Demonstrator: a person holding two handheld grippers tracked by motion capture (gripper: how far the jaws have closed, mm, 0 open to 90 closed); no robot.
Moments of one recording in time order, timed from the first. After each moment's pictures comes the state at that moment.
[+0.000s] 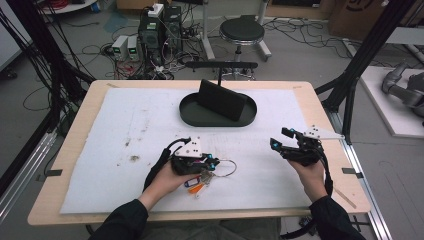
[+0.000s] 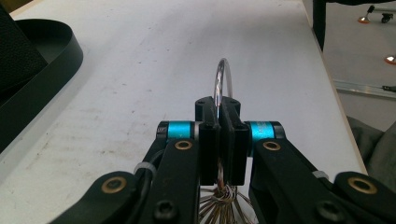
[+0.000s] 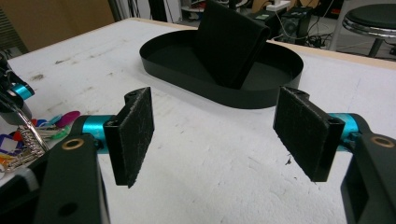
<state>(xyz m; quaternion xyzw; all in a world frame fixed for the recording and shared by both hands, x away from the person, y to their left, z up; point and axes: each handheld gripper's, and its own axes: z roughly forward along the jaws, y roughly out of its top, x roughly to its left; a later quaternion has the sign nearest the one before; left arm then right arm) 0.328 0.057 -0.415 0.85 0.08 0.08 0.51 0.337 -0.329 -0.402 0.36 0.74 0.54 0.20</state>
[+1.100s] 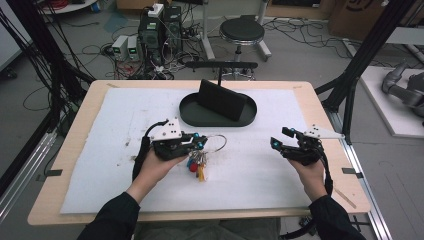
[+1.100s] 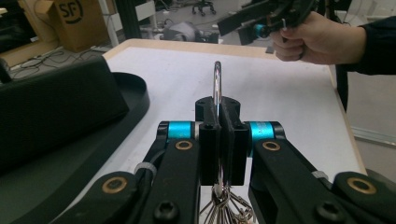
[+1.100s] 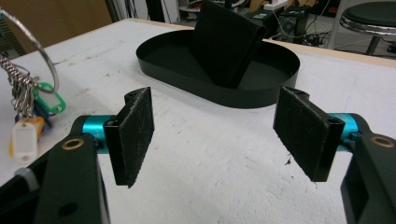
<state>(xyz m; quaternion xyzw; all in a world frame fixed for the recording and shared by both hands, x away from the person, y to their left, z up) 0.339 0.098 -0.367 0.79 0.13 0.14 0.58 0.339 -0.330 -0.403 0.37 0.73 0.54 0.20</state>
